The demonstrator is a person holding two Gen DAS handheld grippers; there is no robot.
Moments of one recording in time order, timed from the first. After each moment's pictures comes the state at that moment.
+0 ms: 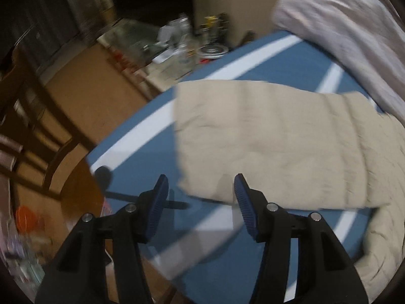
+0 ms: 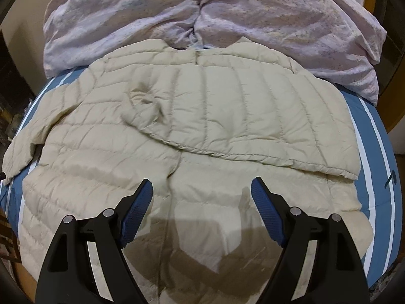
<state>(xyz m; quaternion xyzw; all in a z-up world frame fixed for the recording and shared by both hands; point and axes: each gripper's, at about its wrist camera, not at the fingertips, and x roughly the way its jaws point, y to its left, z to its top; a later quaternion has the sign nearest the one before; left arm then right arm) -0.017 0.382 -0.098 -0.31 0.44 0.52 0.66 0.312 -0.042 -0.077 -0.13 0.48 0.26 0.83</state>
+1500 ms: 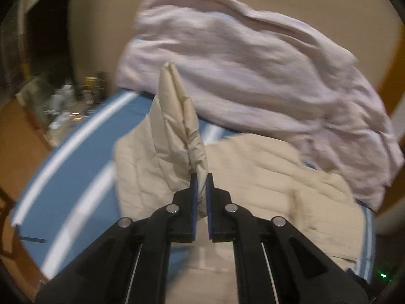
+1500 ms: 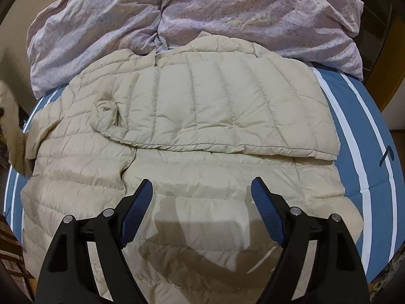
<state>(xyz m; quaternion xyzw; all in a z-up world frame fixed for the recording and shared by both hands) 0.195 0.264 0.015 -0.26 0.34 0.30 0.85 0.338 -0.100 -0.081 -0.07 0.49 0.23 0.84</state>
